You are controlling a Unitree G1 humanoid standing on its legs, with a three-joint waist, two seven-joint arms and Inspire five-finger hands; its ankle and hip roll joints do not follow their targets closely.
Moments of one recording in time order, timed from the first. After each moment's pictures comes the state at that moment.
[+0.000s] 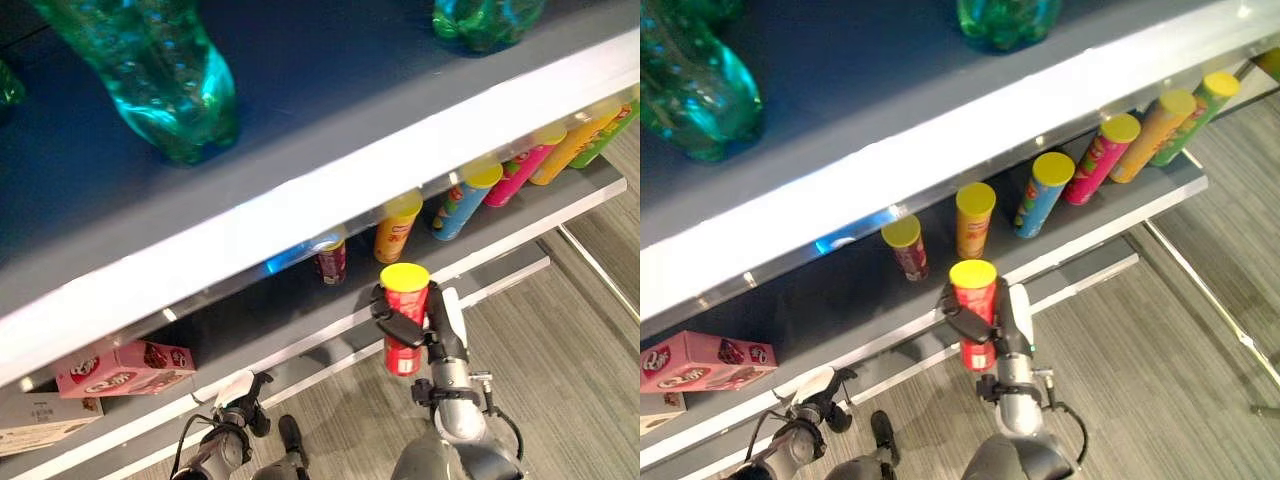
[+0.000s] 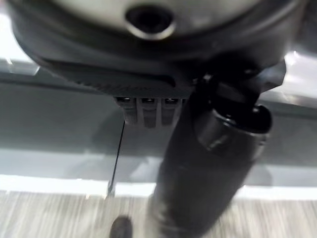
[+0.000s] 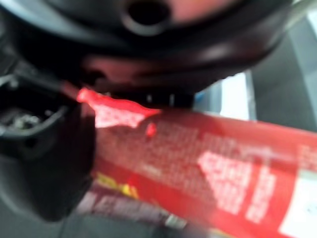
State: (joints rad) left arm -0.09 0.30 -0.50 0.98 0.40 -0.06 0.36; right arm 0.07 -0.31 0.39 -0.06 -0.19 -0.17 -0.47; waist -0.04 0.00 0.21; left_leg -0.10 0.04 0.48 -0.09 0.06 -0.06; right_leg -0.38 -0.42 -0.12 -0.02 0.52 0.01
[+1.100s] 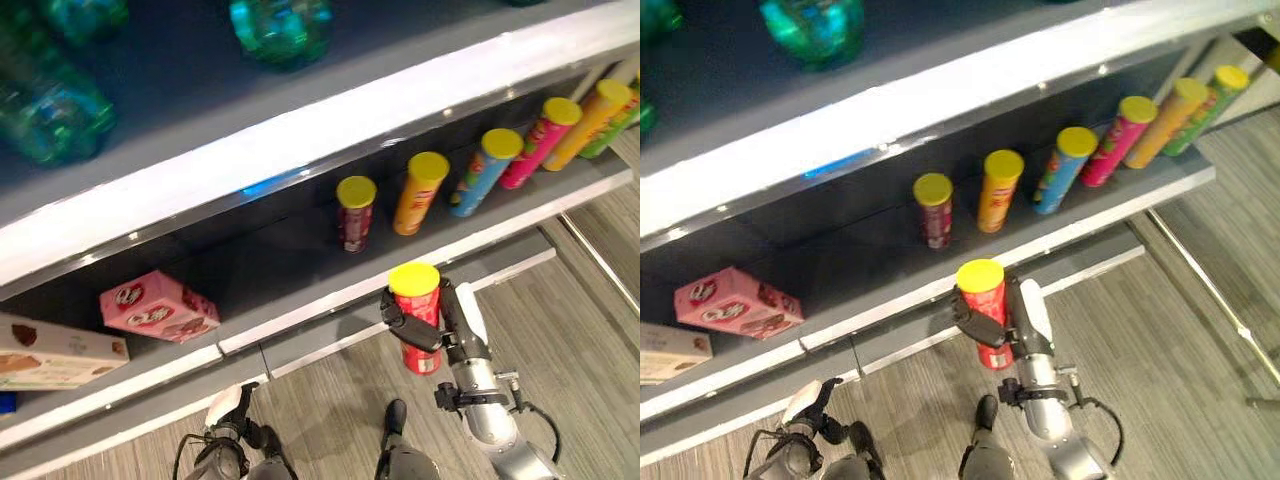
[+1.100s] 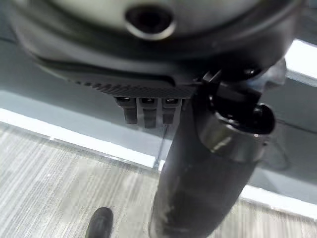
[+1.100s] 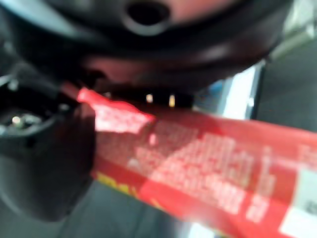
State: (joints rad) left arm -0.06 0.25 -0.38 1.01 0.42 -0.06 0.37; right arm 0.14 -0.49 0.35 -0.05 -0.16 -0.24 -0.42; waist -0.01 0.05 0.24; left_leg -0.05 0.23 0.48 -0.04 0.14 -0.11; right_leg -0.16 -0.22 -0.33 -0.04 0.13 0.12
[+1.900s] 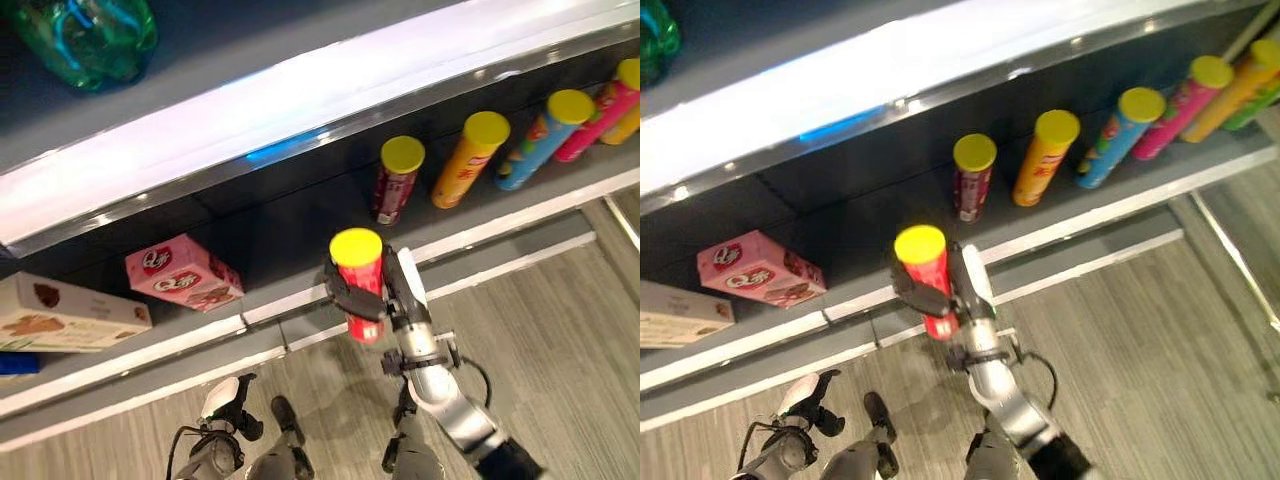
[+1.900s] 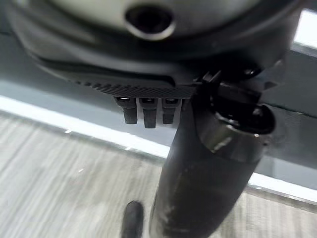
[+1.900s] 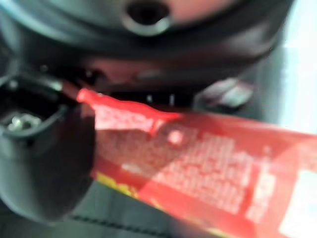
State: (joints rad) left arm -0.08 0.27 -0.38 1.02 0.42 -0.09 0.37; right arm -0.23 -0.37 0.51 0.01 -0.18 -0.23 -0.48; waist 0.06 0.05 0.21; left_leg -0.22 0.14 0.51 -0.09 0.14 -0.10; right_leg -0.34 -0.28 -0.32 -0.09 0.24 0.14
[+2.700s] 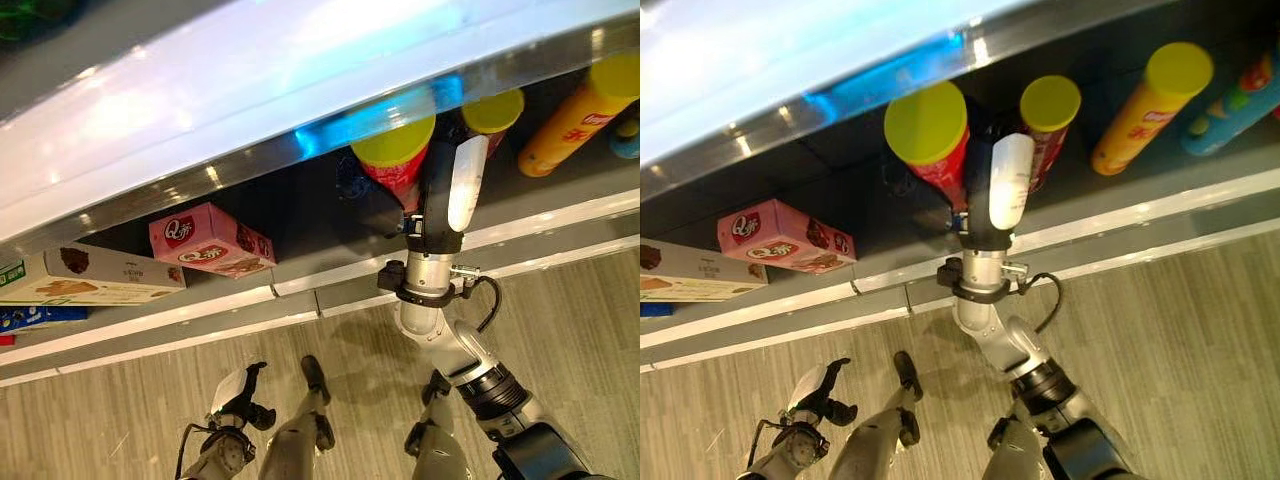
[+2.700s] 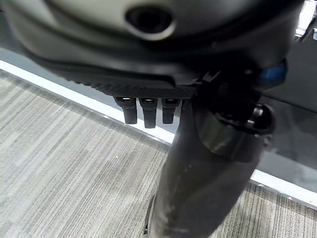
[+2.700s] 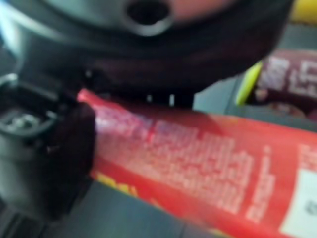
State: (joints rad) left arm -0.09 0.27 -0.43 0.97 0.36 -0.15 0.43; right arm -0.53 -0.34 0.45 0.00 -0.53 -0.20 -0.90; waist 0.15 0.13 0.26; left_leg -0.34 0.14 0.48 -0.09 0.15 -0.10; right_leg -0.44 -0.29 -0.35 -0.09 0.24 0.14
